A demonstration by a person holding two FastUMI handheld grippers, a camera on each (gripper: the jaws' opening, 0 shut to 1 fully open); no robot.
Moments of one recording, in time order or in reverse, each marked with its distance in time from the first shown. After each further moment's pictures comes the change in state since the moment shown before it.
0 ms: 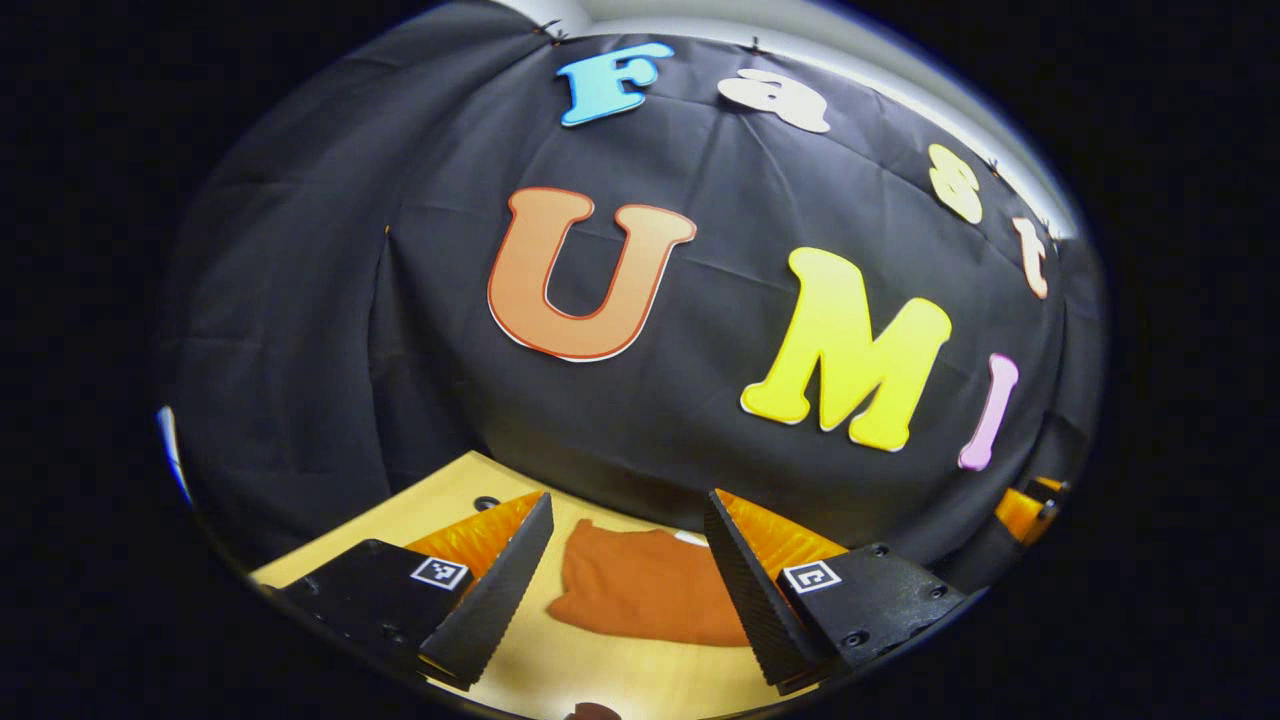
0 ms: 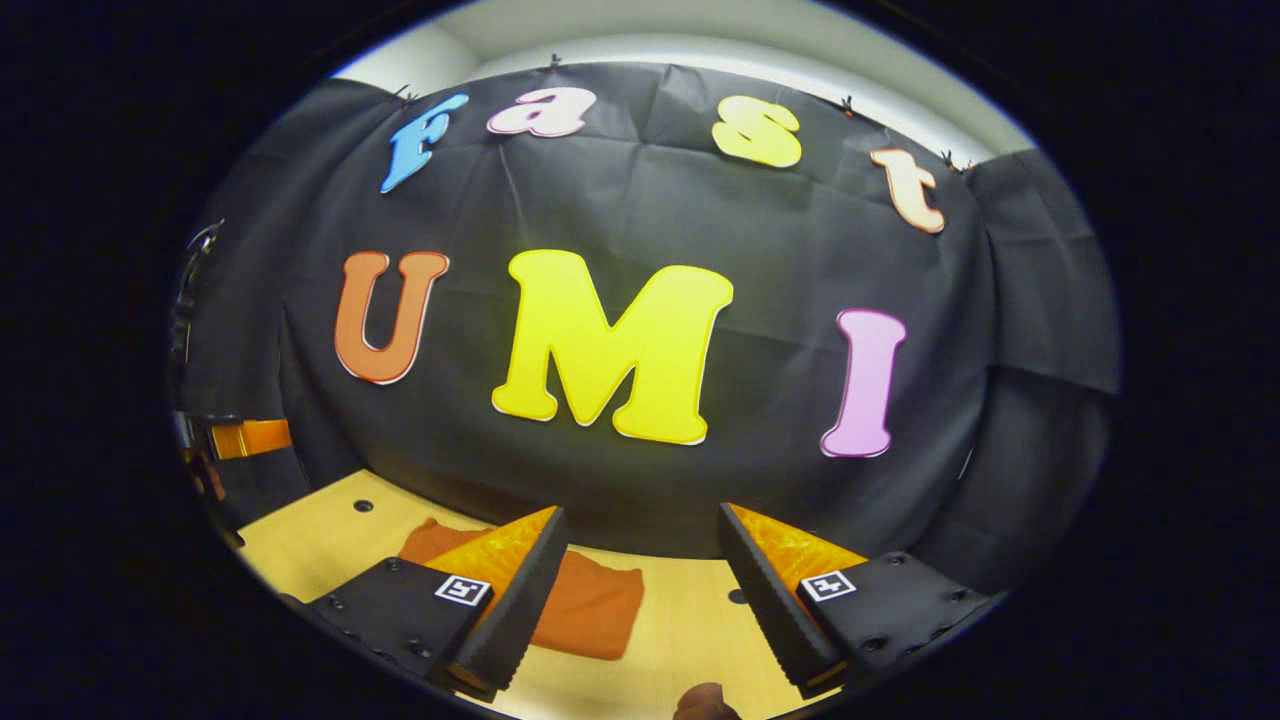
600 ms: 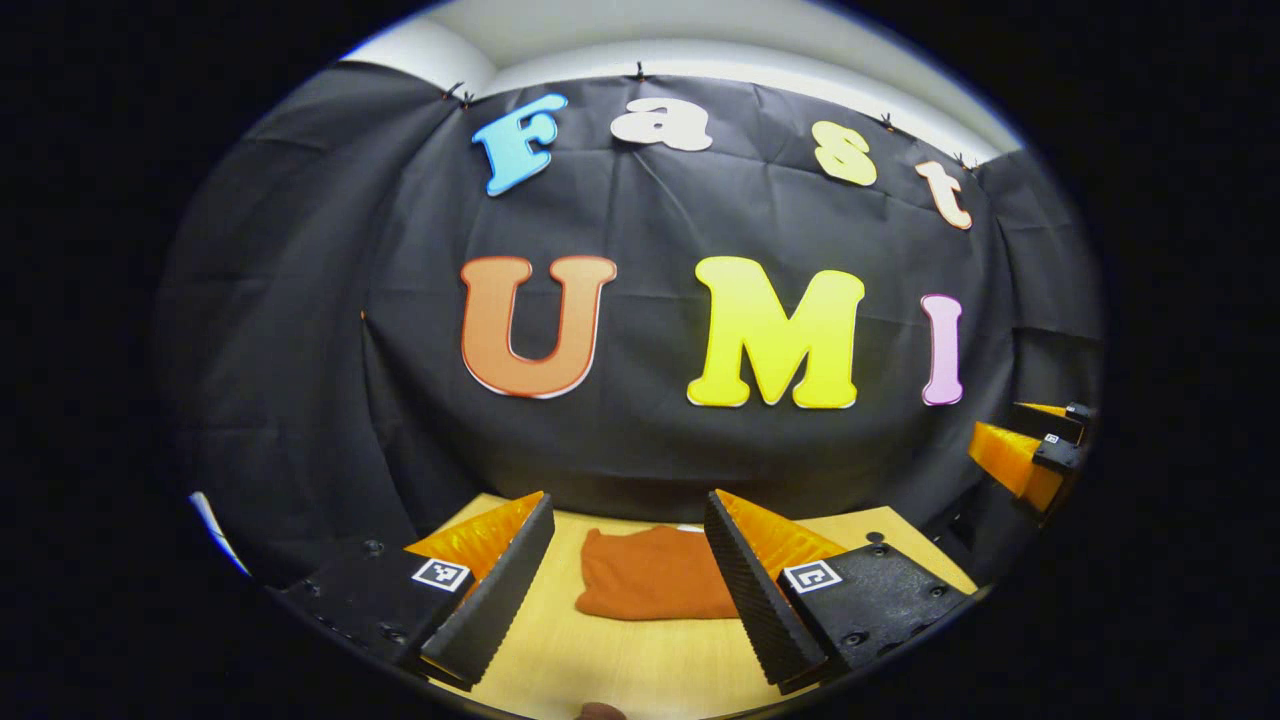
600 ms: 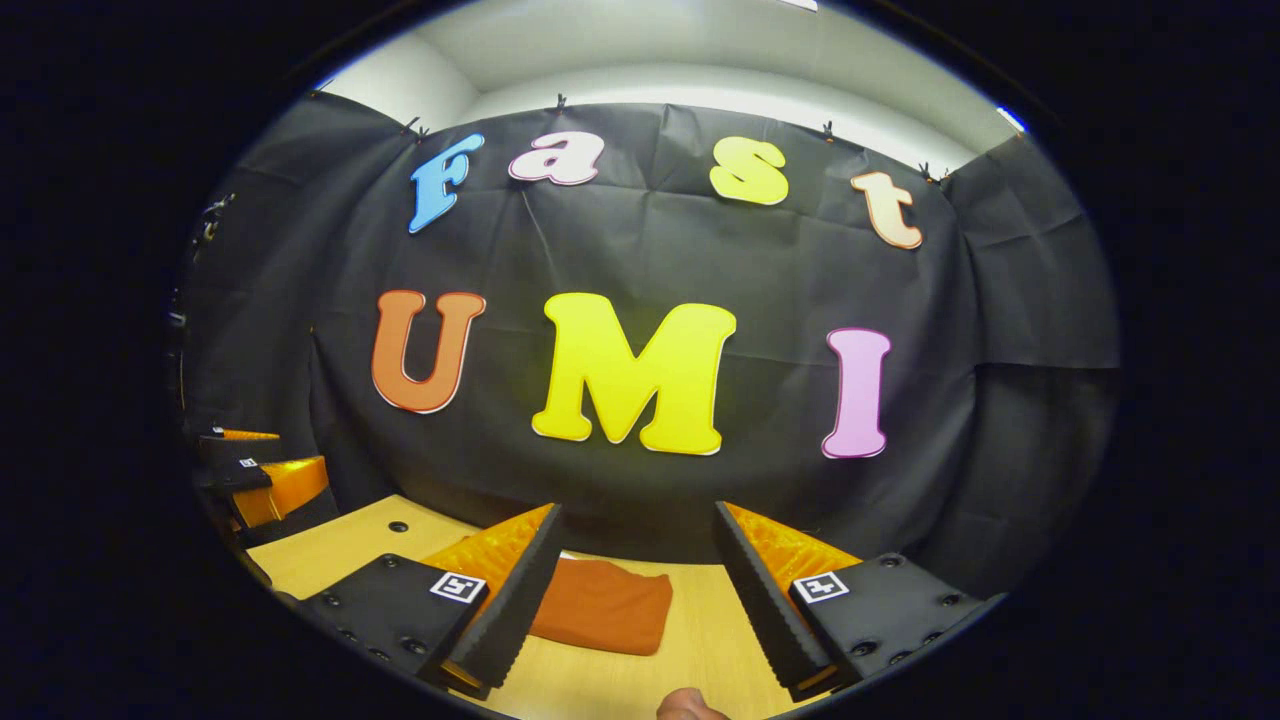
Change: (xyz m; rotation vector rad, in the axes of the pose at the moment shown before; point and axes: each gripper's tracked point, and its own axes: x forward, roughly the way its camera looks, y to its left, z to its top) left arm -0.072 -0.041 0.003 0.215 -0.123 -0.060; right arm -0.016 0.026 0.003 0.082 -0.085 0.066
